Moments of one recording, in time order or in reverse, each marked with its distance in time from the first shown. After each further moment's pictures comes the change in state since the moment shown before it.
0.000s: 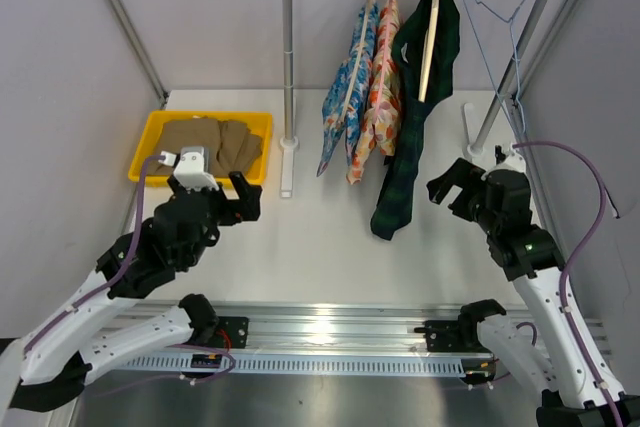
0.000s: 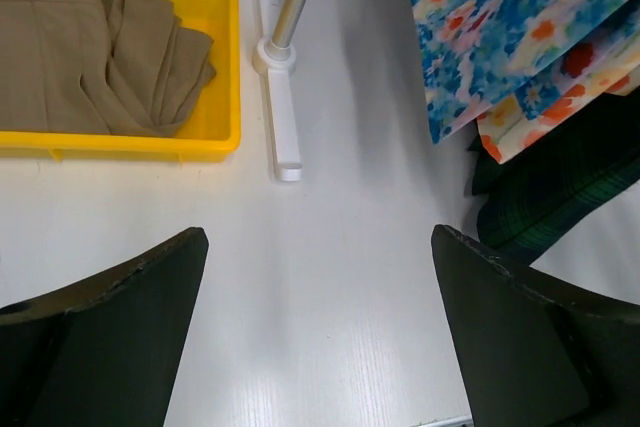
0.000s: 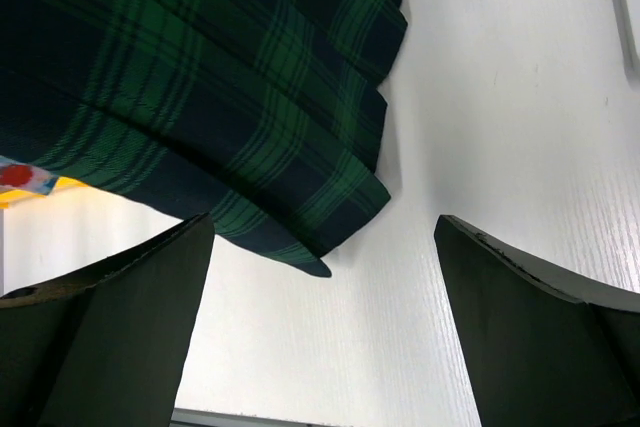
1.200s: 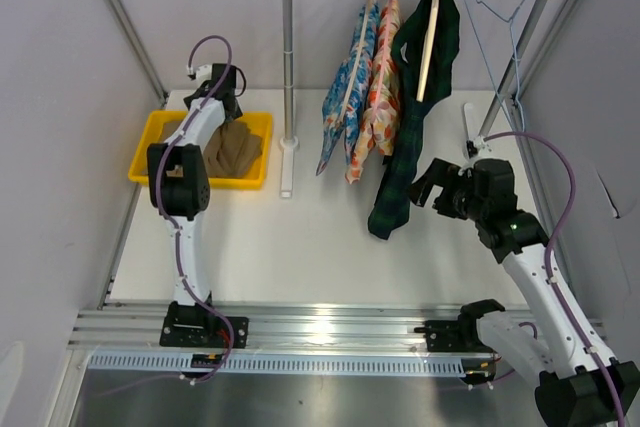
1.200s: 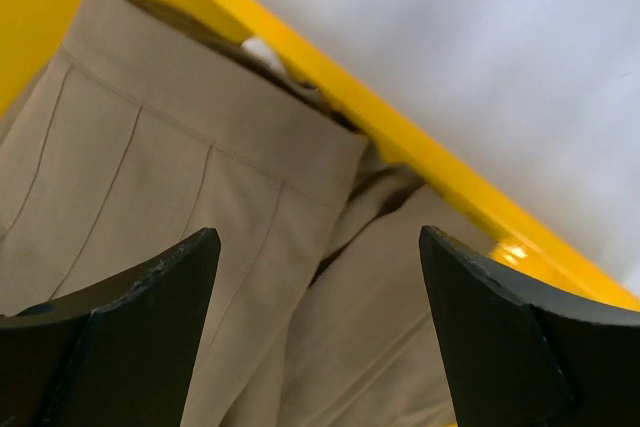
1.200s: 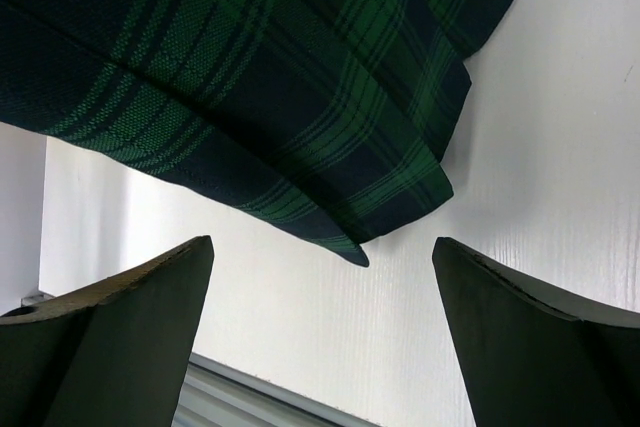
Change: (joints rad) left arm 0.822 1.580 0.954 0.126 0.089 0.032; right arm -0.005 0.123 -0.013 0.069 -0.274 -0.054
